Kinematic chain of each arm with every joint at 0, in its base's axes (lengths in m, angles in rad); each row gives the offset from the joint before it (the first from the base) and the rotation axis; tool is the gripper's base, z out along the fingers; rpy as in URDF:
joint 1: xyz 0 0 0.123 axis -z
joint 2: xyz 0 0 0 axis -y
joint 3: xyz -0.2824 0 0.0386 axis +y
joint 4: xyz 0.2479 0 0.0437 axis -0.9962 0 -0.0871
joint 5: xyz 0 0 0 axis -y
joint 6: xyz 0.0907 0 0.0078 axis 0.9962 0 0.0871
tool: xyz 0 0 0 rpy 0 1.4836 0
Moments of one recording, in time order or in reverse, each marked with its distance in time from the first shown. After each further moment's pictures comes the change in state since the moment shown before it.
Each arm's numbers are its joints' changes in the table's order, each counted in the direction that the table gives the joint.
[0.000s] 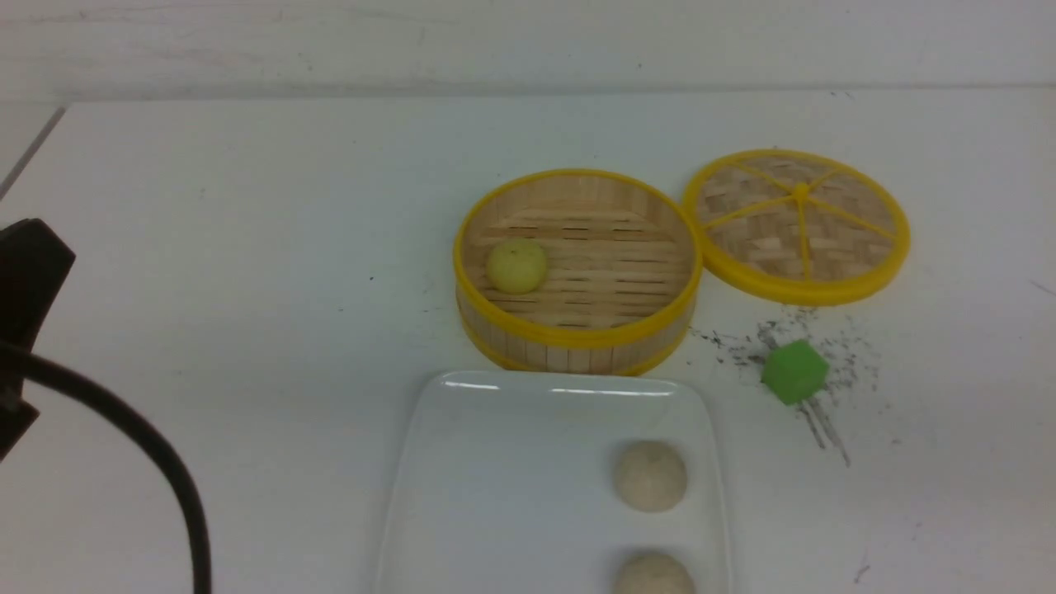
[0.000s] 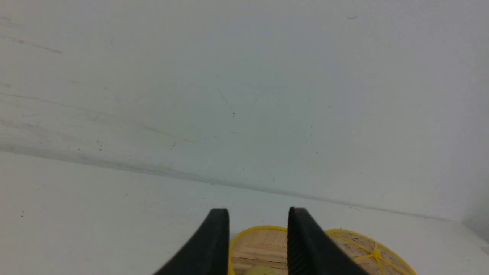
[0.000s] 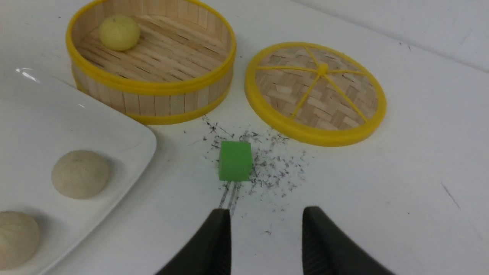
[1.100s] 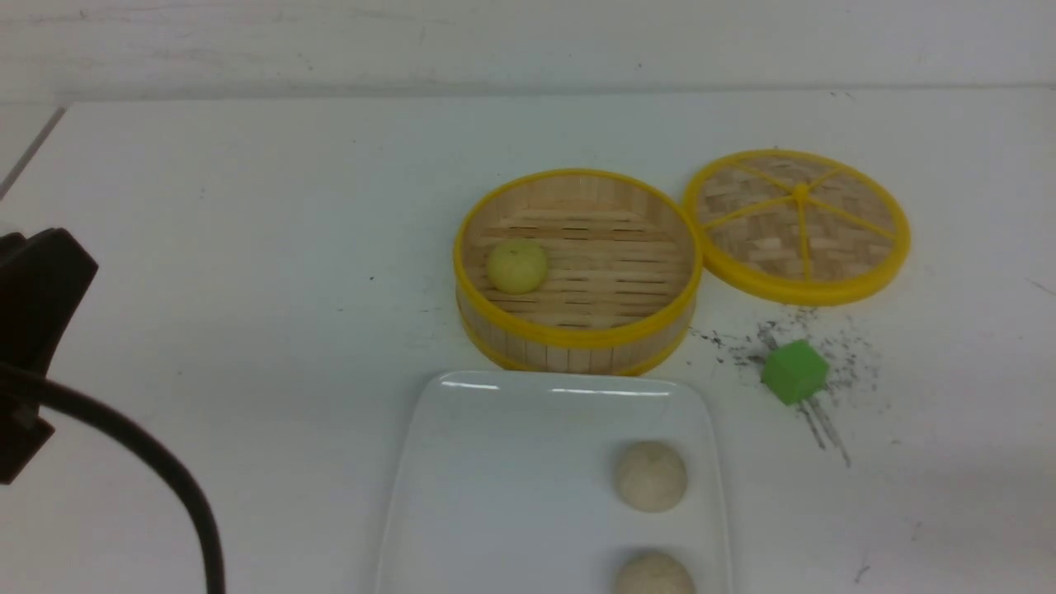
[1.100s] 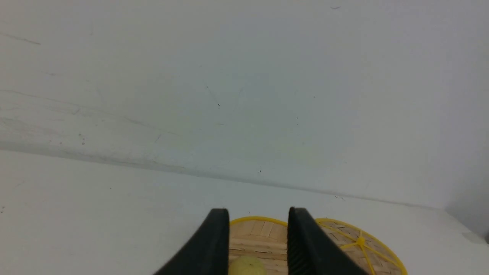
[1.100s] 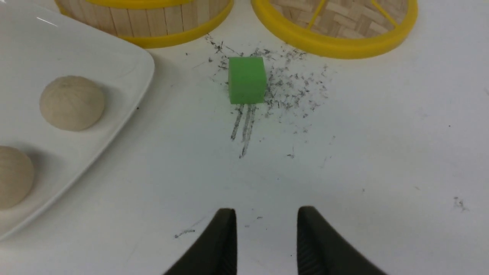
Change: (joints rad) right arm 0.000 0.000 0.144 -0.015 0.008 0.090; left arm 0.000 0.000 0.000 0.000 0.043 0.000
